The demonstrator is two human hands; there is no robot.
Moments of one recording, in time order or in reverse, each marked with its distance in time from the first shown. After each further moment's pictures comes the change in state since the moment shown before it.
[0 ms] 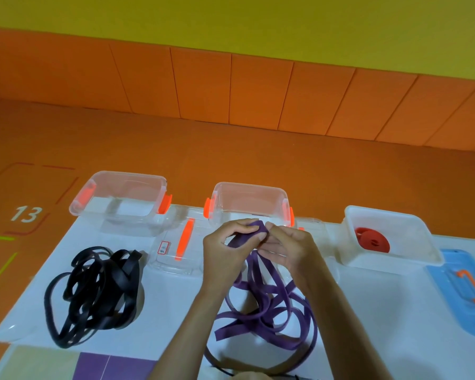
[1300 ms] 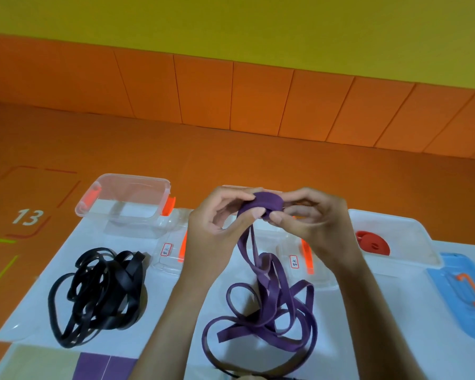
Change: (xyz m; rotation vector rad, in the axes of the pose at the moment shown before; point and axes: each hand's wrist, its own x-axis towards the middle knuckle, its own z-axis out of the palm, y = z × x) left_hand 0.010 0.096 -0.030 -0.228 -0.115 0.259; right_hand -0.034 -0.070 0.014 -0.374 -0.068 -0.686
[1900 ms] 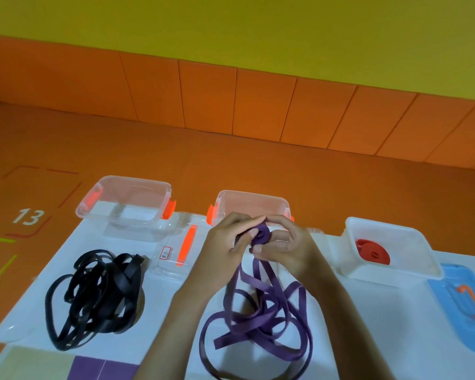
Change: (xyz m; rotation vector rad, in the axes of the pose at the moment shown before) left_hand -0.013 -0.050 -0.011 0.447 -0.245 -0.169; right_hand -0.013 0.060 0.010 0.101 -0.204 0.414
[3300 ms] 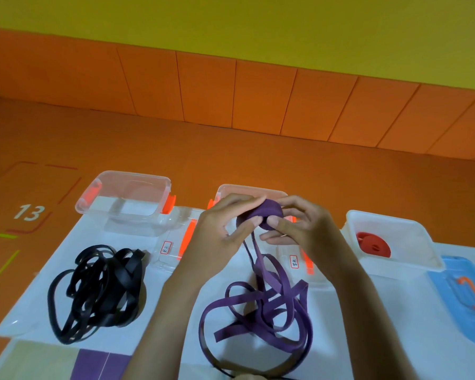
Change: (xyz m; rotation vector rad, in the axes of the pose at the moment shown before) left_hand 0.010 0.024 -0.018 -0.034 0.044 0.156; right_hand -0.002 -0.038 -0.011 0.038 0.031 -0.140
